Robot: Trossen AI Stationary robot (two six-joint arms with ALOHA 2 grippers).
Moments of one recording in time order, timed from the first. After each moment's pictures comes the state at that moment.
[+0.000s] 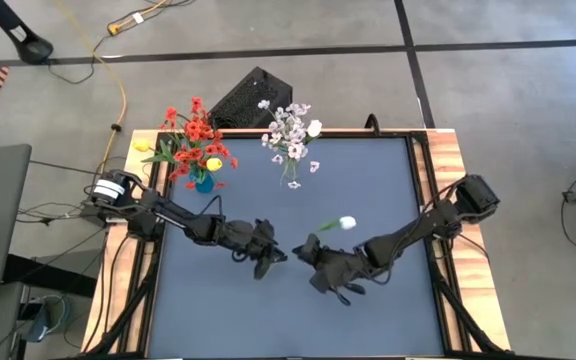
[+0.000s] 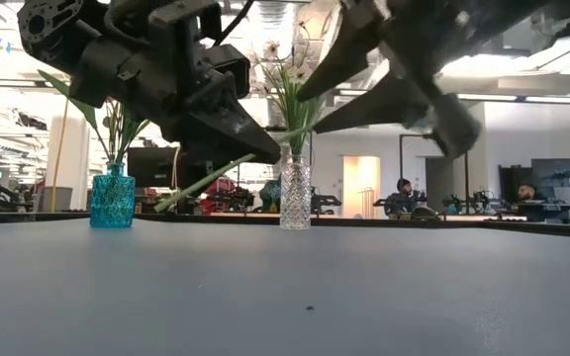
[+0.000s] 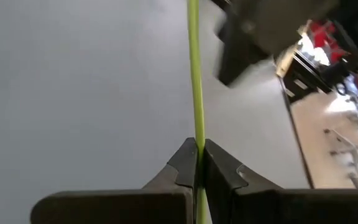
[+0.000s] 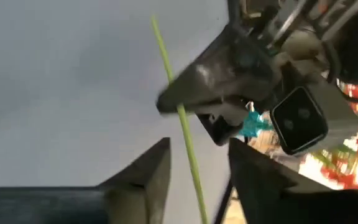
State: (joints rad) left arm -0.19 1.70 0.65 0.64 0.05 -0.66; right arm 0.45 1.72 0.95 0.17 0.65 -1.03
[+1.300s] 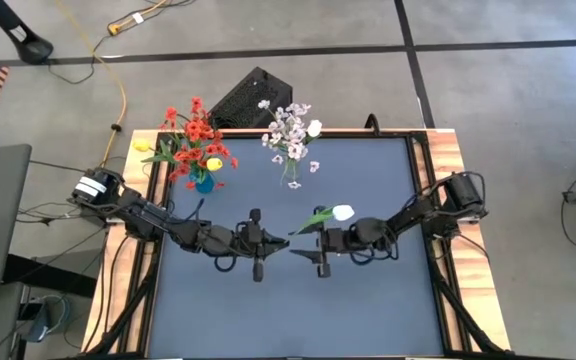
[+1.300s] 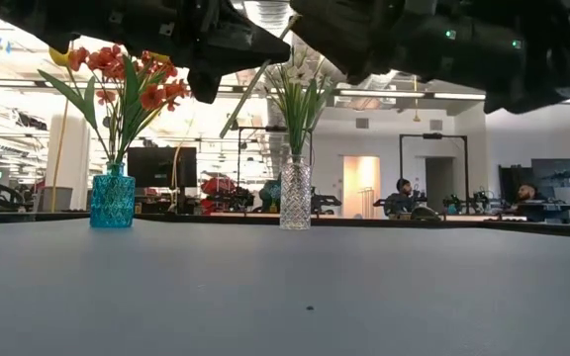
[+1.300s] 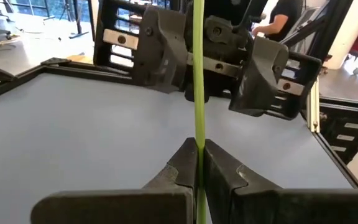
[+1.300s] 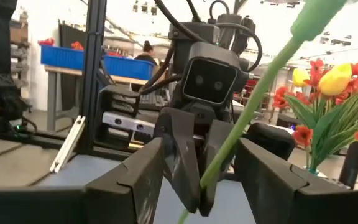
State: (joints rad) left arm -0.32 1.55 0.65 0.78 -0.40 -0.18; right arm 0.25 1.82 0.63 1.45 0.17 -0.18
